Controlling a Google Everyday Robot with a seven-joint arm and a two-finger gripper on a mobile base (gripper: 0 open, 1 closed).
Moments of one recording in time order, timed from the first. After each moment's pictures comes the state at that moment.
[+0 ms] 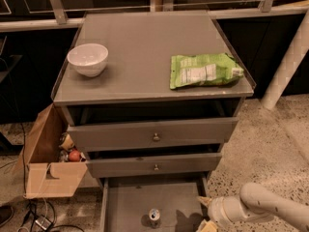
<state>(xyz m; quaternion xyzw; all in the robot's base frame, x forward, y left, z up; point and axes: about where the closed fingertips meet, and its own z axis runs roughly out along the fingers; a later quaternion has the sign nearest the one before) 0.391 -0.180 0.343 -0.49 0.78 0.32 0.22</state>
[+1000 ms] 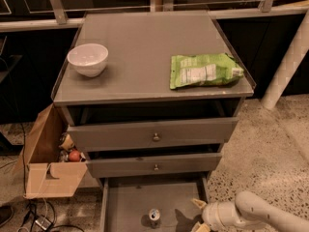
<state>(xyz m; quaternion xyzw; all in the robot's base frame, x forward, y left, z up) 0.399 -0.160 0.299 -0.47 0.77 0.35 0.26</state>
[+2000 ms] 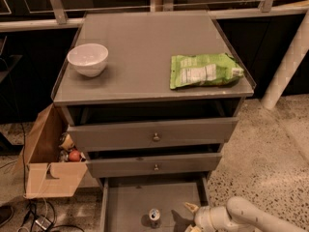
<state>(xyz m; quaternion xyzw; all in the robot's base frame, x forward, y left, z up) 0.402 -0.133 0.255 -0.46 0.75 0.38 0.28</state>
